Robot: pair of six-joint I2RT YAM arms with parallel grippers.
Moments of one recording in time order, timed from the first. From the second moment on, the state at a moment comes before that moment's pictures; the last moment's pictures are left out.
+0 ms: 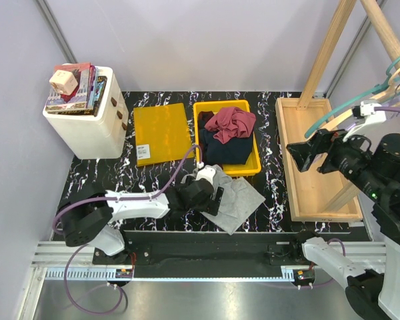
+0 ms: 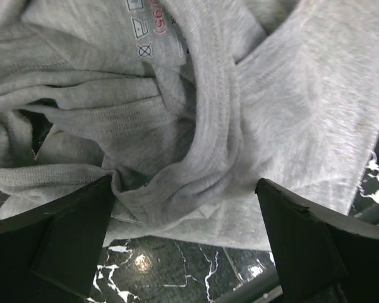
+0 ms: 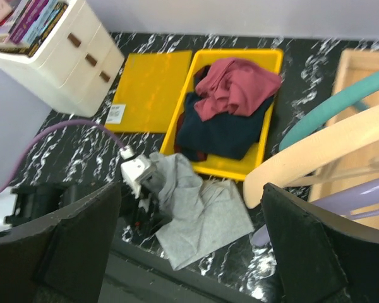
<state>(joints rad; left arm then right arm) -1.11 1.48 0.72 -0.07 -0.30 -0.59 0.32 0.90 1.82 -1.15 -0.11 0.25</state>
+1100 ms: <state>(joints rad) -0.96 1.04 0.92 -0.09 -0.22 -0.44 0.55 0.95 1.43 -0.84 -0.25 0.50</state>
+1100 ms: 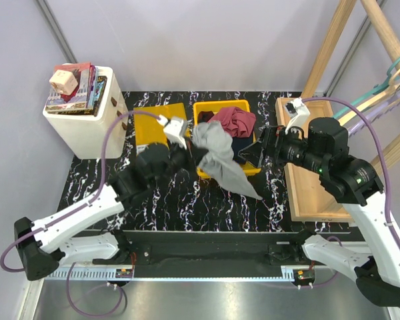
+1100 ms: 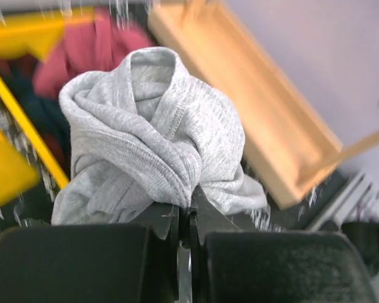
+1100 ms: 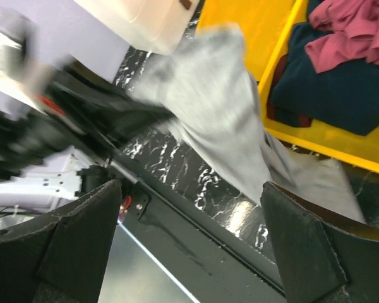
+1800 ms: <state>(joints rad) -0.68 1.55 1.65 -0.17 0.22 -0.27 0.56 0.91 1.42 -0.84 -0.16 0.42</state>
